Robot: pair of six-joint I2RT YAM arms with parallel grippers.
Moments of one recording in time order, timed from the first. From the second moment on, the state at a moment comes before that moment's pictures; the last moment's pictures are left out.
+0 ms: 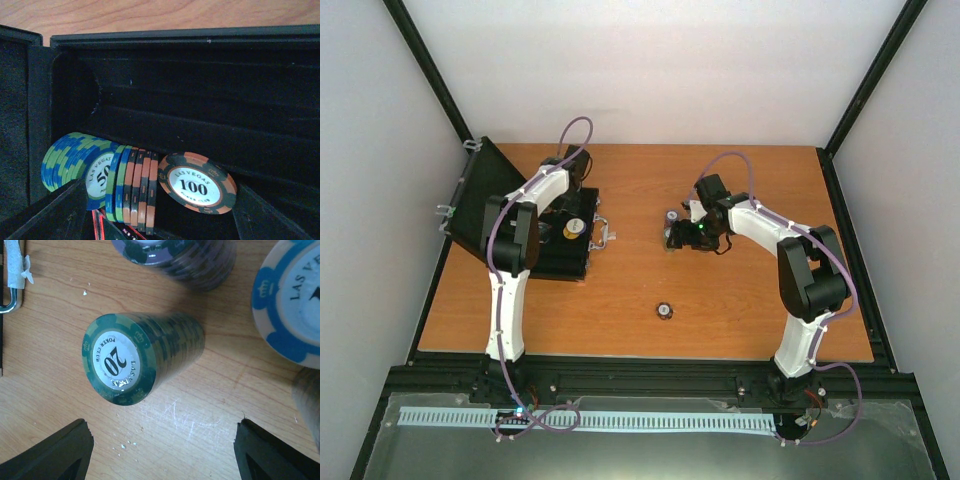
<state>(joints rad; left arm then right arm) -0.23 2.30 1.88 -0.91 -0.52 -0.17 0.39 1.85 1.28 -0.65 -0.40 0.28</state>
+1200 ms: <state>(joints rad) -0.23 2.26 1.86 -0.91 -0.67 -0.16 0.39 1.85 1.28 -0.65 -0.40 0.27</state>
